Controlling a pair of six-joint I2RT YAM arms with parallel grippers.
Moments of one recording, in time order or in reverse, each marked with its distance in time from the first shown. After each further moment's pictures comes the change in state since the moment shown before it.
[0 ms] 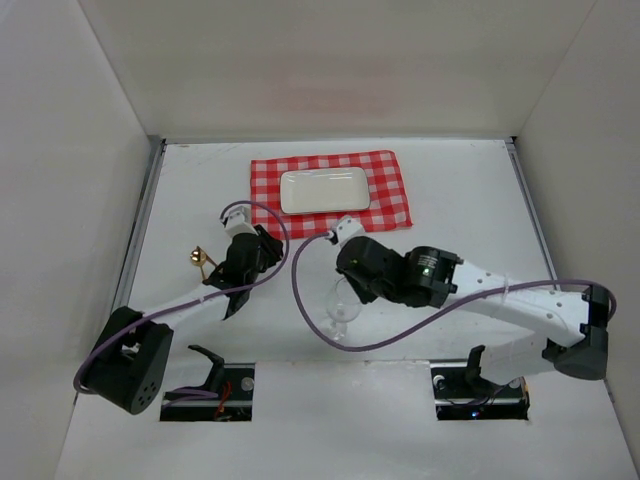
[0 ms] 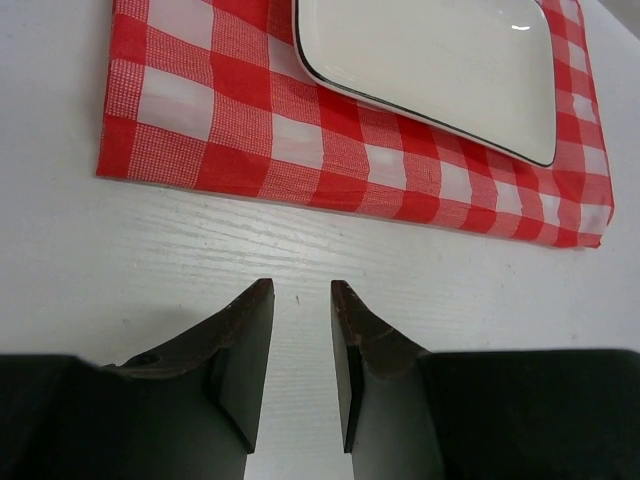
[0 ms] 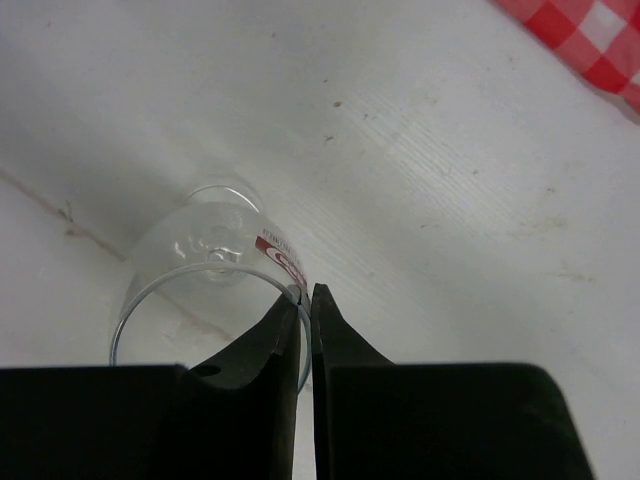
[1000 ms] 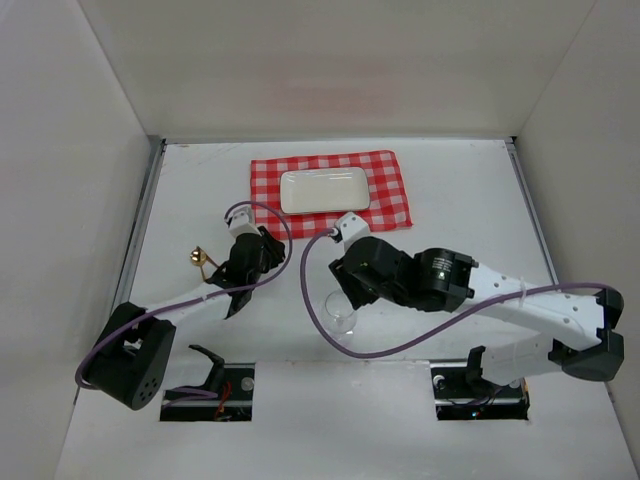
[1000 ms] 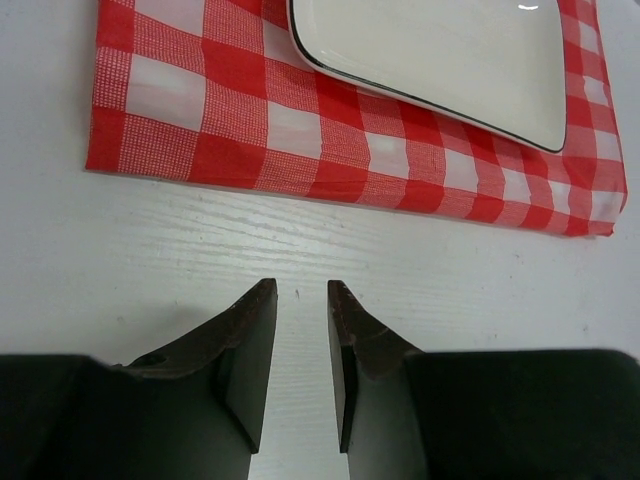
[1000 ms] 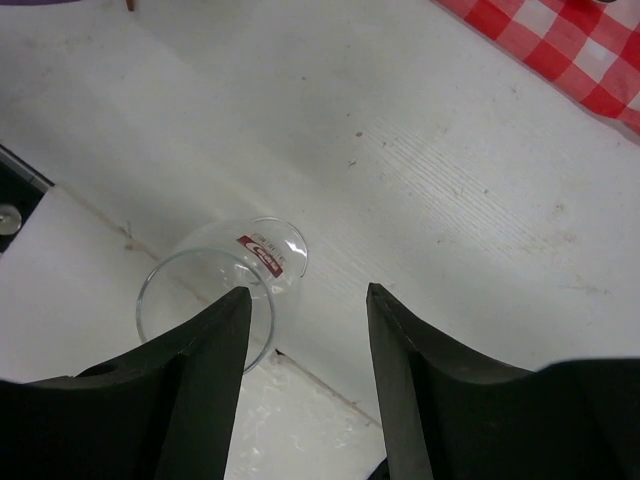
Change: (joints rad) left arm -0.018 0.023 0.007 -0.003 -0.003 0.016; right arm 0.026 -0.068 0.053 -0.010 0.020 0.039
